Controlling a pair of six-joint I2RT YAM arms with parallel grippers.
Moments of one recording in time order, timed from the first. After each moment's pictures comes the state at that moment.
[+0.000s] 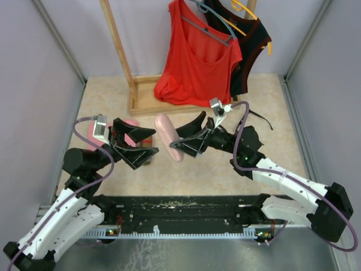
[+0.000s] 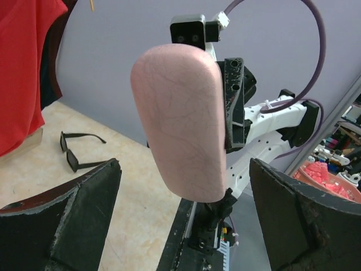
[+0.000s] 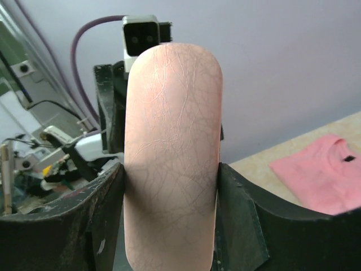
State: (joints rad) left arm -0.57 0.57 0.60 0.44 0.56 -0.70; right arm 0.82 1.05 0.70 0.84 -0.57 0.78
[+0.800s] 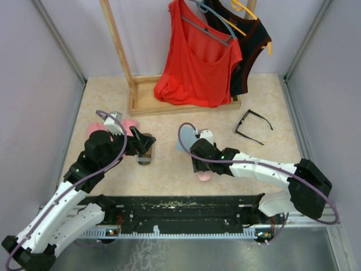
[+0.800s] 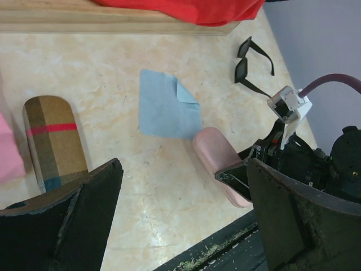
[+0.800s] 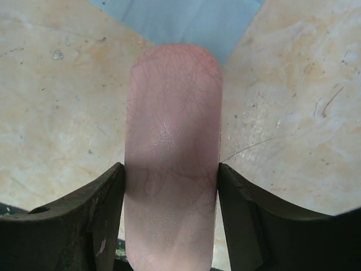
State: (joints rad) left arm -0.57 0.67 0.75 -0.33 0.00 -0.57; right arm 0.96 1.29 0.80 -0.46 0.32 0.56
